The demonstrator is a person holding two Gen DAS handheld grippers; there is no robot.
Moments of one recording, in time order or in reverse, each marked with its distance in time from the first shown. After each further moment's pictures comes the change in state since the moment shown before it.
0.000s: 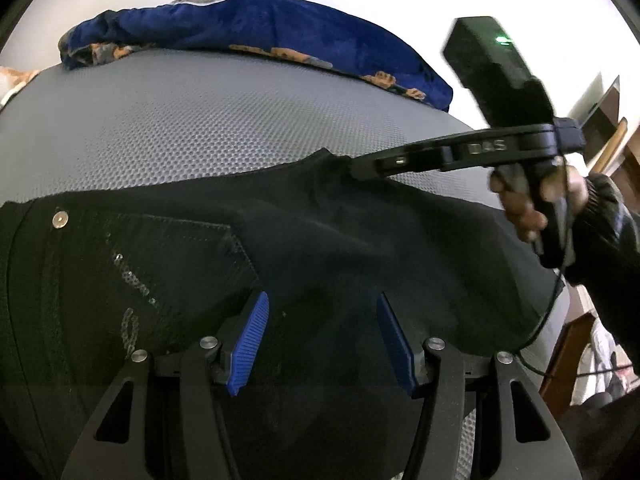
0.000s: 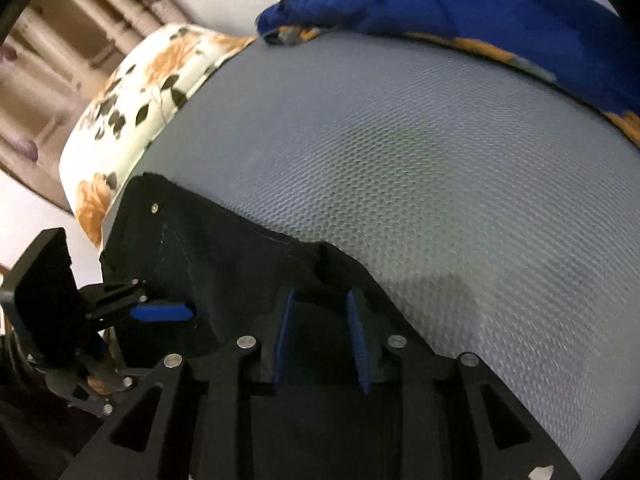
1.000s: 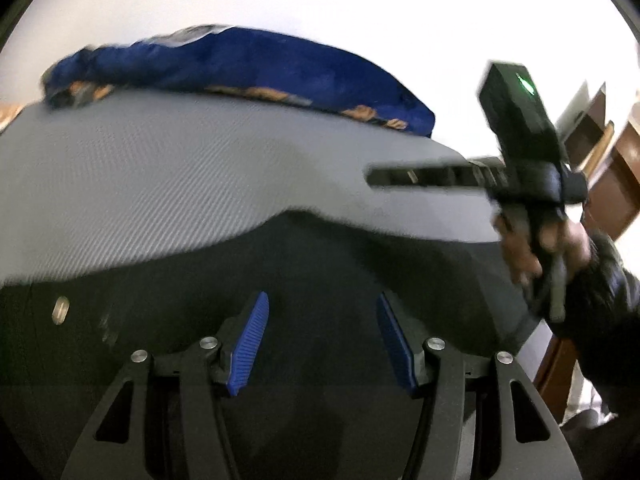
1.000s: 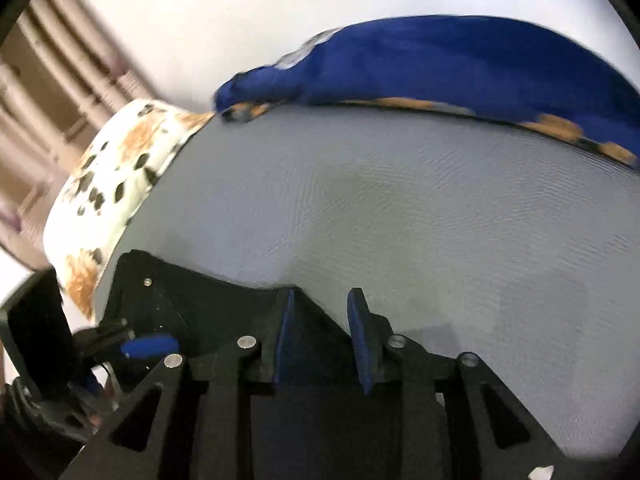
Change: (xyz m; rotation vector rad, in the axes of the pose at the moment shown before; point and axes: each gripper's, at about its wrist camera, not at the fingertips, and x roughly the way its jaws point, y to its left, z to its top) left arm -0.008 -0.029 0.051 0.041 -0.060 -0.041; right arm -0.069 -0.015 -0.020 0.215 -0.243 -0.159
